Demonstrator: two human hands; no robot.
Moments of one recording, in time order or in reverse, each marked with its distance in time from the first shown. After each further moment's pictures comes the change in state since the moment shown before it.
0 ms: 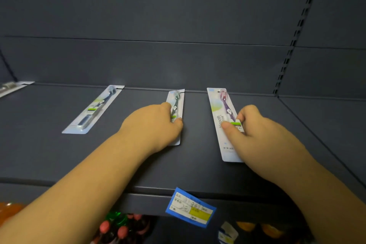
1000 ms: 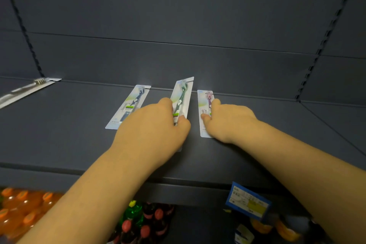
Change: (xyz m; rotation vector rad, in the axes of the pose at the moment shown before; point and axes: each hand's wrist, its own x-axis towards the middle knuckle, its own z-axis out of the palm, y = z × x) left_hand -0.060 -0.069 -0.040 -0.114 0.226 -0.027; right_hand 0.077 -0.097 0.071 -0.451 -0.020 -0.154
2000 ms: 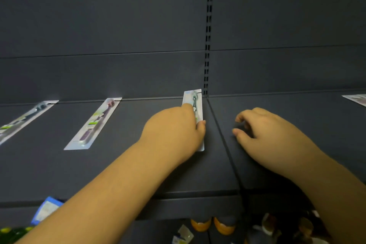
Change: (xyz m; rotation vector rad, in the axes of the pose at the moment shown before) left_hand 0.014 0.301 0.093 0.146 -0.126 0.244; right_hand -0.129 0.327 0.011 0.281 0.185 0.050
